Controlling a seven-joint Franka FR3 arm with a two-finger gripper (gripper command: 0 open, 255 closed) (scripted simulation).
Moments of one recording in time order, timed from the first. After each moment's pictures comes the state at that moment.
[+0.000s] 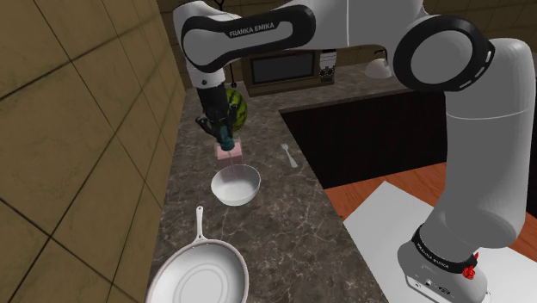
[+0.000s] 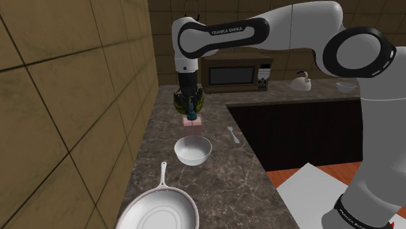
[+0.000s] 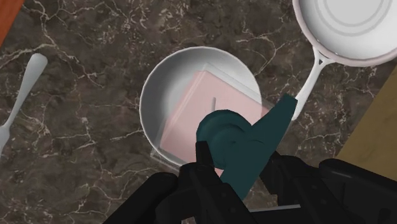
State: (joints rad) arm 0.13 0.40 0.41 -1.36 -0.09 1.64 0.40
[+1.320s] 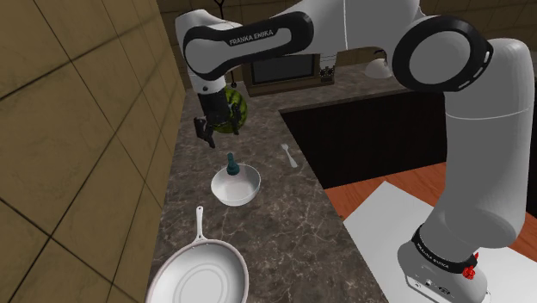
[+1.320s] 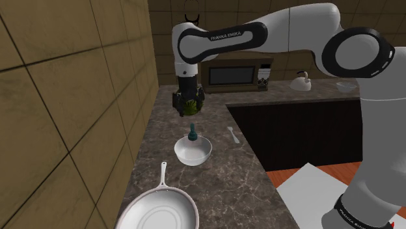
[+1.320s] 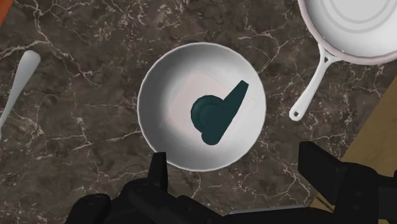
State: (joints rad) arm 0.13 0.41 0.41 -1.39 -0.10 1.67 0.40
